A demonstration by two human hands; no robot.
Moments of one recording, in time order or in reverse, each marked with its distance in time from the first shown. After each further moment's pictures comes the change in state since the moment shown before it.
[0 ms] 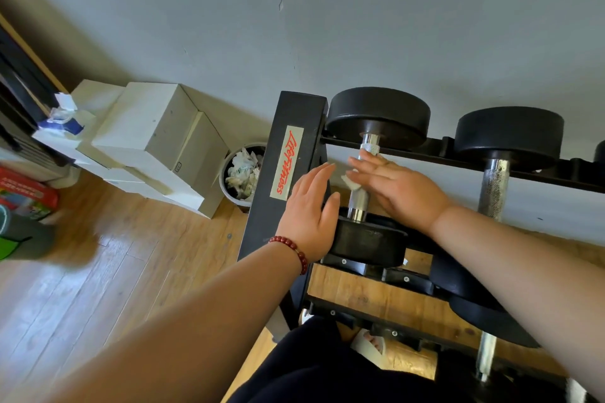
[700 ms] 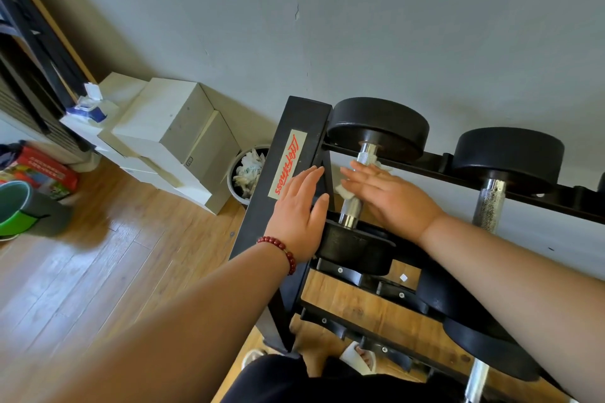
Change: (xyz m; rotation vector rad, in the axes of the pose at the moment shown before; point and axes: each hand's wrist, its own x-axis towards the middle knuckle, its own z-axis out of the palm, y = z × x) left_hand -0.001 0.003 0.005 0.086 0.075 -0.069; right_hand 0.003 0.004 -0.006 -0.038 0.047 -0.166
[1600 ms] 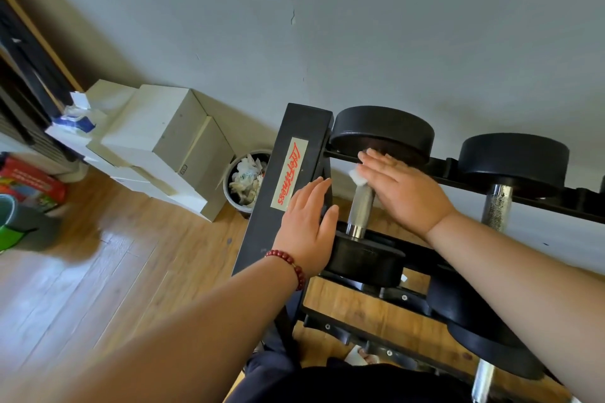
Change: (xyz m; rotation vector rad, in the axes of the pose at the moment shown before) left_hand 0.003 -0.001 -0.003 -0.051 -0.058 0.005; right_hand 0.011 0.013 0.000 -0.198 0.092 0.065
